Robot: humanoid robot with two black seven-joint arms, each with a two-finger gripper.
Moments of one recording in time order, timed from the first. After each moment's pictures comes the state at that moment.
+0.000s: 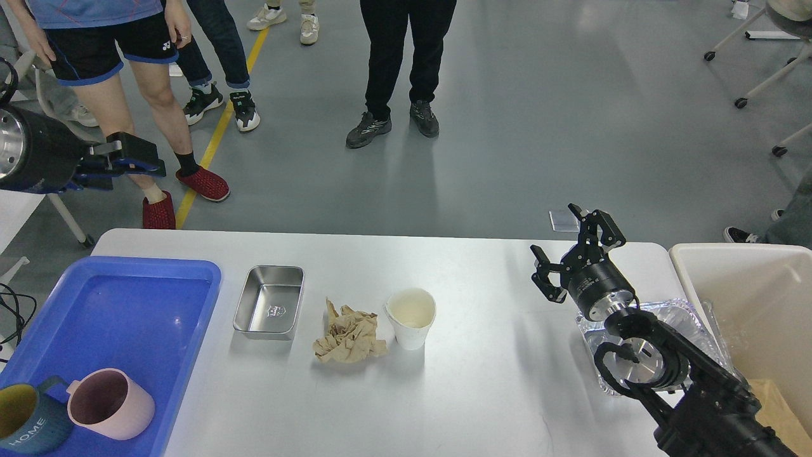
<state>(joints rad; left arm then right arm) -1.42 1.09 -0.07 -1.48 0.68 -0.64 0.52 0.37 -0.21 1.02 1.00 -0.26 0.15 0.25</state>
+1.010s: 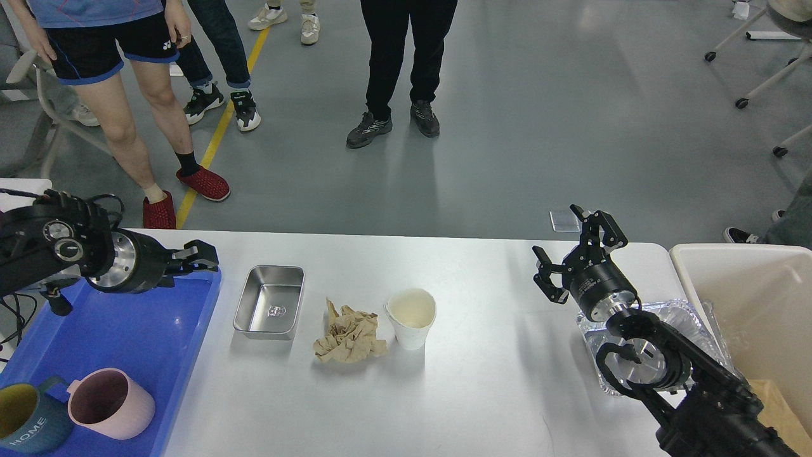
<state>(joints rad) -1.00 0.74 -0.12 -1.23 0.78 -0.41 0.49 0.36 -0.21 1.02 1.00 -0.26 0.15 0.25</state>
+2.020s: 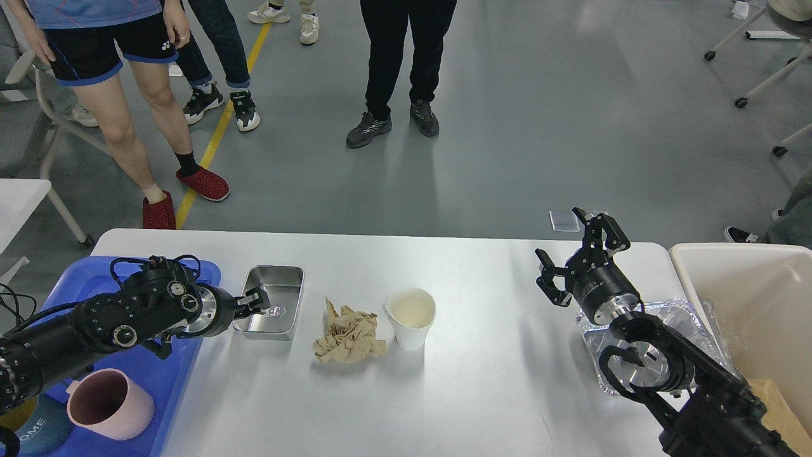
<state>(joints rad) -0.86 0.35 -0.12 -0.81 0.88 -0.32 0.43 0.35 -0.22 1.02 1.00 -0.26 0.15 0.25</state>
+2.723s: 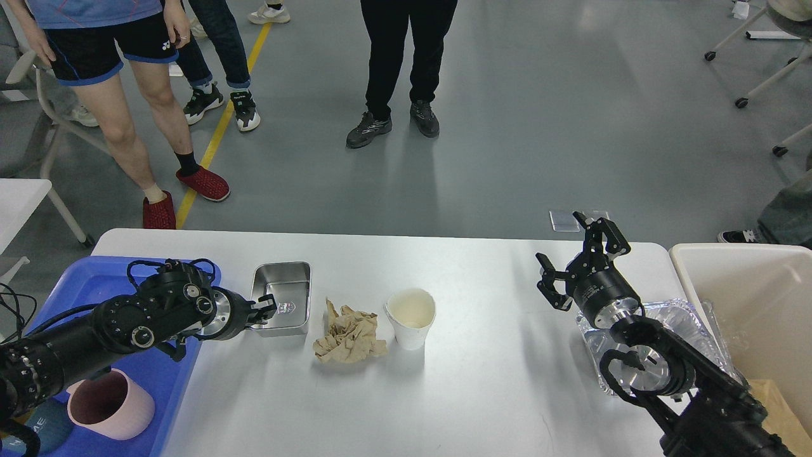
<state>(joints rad) -0.86 0.30 -0.11 -0.78 0.87 -0.33 0.42 0.34 -0.22 1.02 1.00 -0.26 0.15 0.25</state>
